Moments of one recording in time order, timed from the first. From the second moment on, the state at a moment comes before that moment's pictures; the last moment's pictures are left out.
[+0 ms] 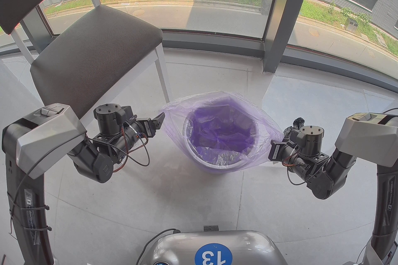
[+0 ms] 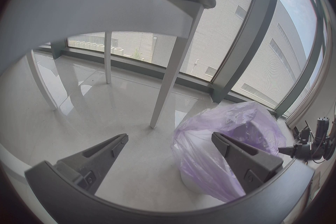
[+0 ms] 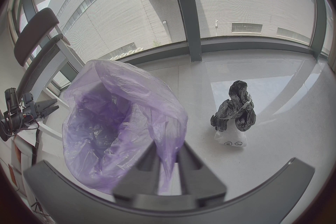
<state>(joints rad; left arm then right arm) -0.27 2.27 -1.02 -1.12 -0.03 -0.19 0.33 2.31 -0.77 -1.25 -0.13 0.33</state>
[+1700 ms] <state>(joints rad) -0.32 2.67 -1.48 -1.18 0.23 -0.20 0.27 2.38 -0.76 -1.27 -0.13 0.20</state>
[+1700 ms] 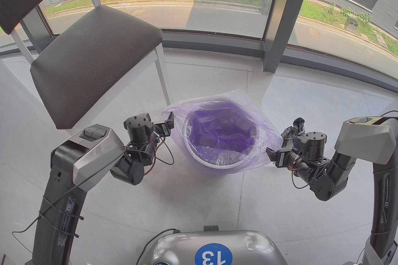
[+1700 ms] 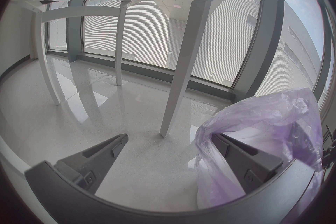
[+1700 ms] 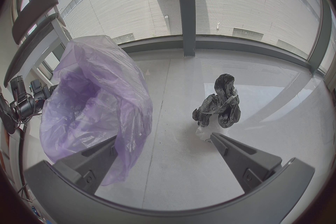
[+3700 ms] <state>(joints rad) -0.29 2.80 -1.63 -1.18 0.26 -0.20 0.26 2.55 -0.84 -1.33 -0.13 0.23</state>
